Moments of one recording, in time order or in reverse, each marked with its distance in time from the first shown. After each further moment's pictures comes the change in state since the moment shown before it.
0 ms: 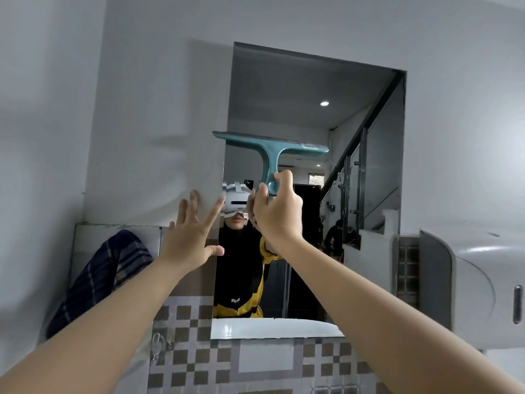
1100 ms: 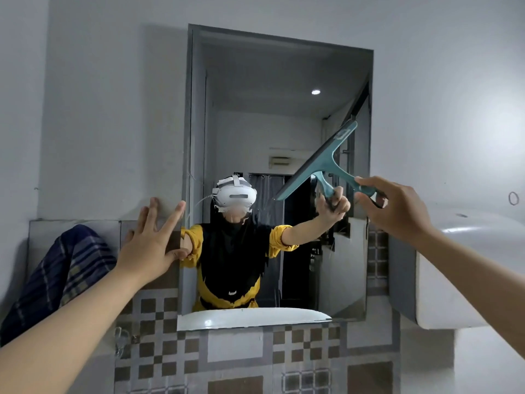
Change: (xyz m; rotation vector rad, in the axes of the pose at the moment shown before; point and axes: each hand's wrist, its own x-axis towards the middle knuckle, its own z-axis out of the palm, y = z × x) left_hand -0.022 0.005 0.019 0.024 -0.020 -0.069; right_hand 0.043 0.124 -0.240 -0.635 -0.014 -0.271
